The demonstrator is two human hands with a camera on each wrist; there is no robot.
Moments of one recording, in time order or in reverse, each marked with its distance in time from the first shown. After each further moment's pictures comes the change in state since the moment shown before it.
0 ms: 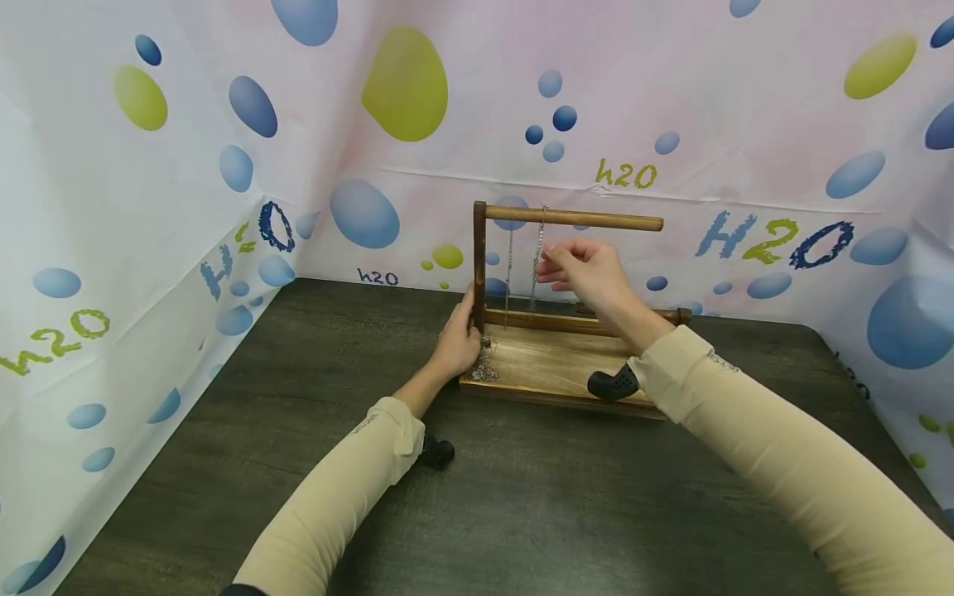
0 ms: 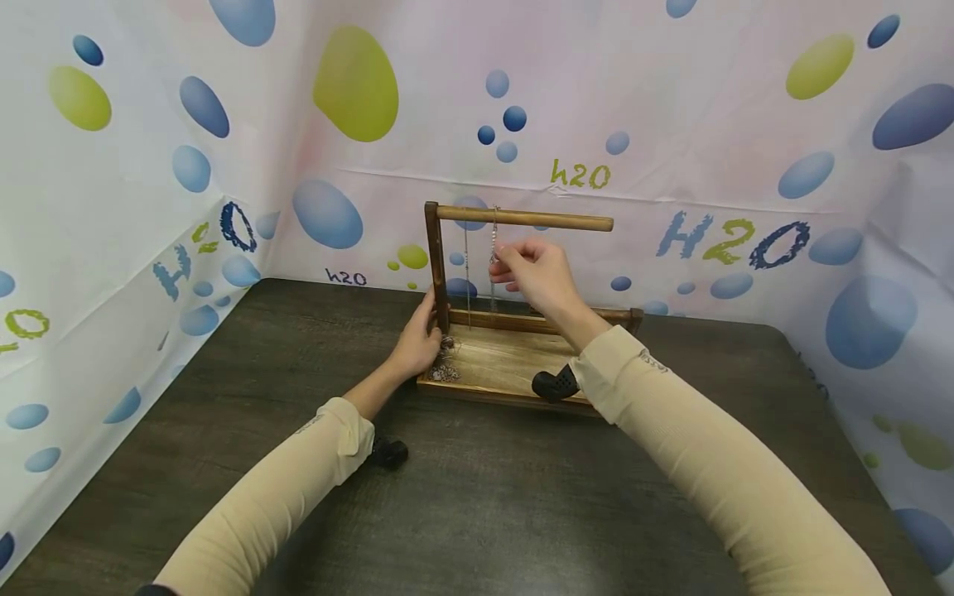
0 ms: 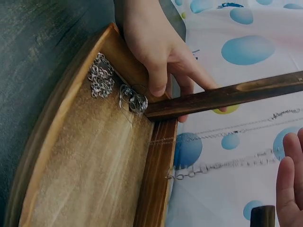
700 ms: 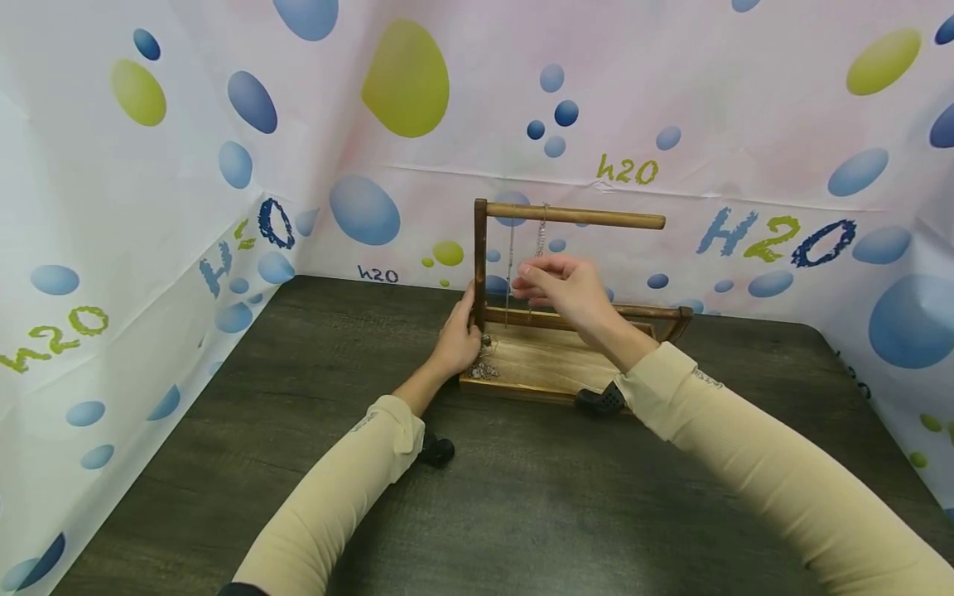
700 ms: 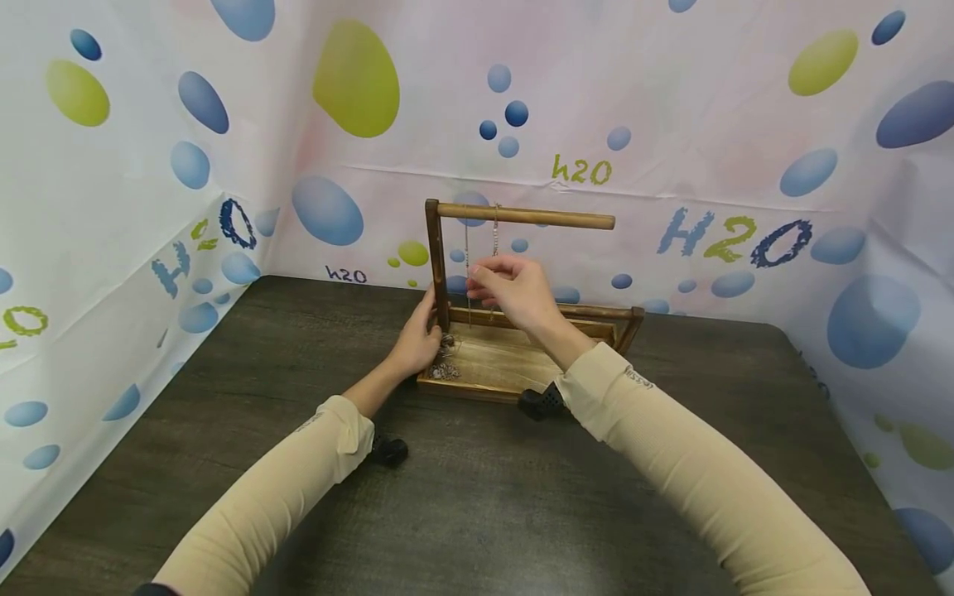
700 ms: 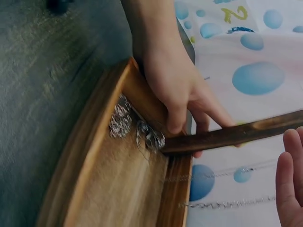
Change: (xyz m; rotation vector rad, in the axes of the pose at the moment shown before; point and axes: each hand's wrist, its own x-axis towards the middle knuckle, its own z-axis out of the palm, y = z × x) left_hand 0.001 0.000 0.000 0.026 0.001 -0.010; right_hand -0.015 0.009 0.024 0.059 -0.105 0.002
